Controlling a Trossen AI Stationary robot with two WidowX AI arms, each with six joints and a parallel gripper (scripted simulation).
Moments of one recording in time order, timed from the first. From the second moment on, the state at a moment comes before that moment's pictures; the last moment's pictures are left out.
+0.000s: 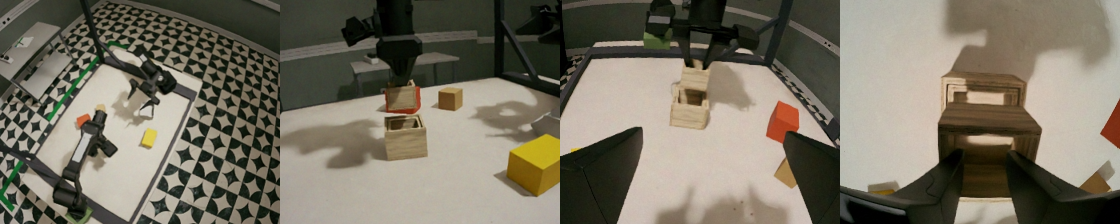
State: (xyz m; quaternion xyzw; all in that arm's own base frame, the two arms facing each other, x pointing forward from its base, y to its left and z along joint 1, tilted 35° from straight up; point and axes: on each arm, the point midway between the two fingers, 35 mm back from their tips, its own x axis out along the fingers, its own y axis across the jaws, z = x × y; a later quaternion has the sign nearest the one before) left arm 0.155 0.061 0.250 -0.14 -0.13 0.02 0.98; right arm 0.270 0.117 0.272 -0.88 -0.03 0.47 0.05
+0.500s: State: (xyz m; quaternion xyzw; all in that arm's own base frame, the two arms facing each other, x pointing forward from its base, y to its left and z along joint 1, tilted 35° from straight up) left arm 0.155 0.061 0.250 -0.14 -0.13 0.02 0.98; right arm 0.279 0.118 0.258 -0.88 -0.03 0.47 0.05
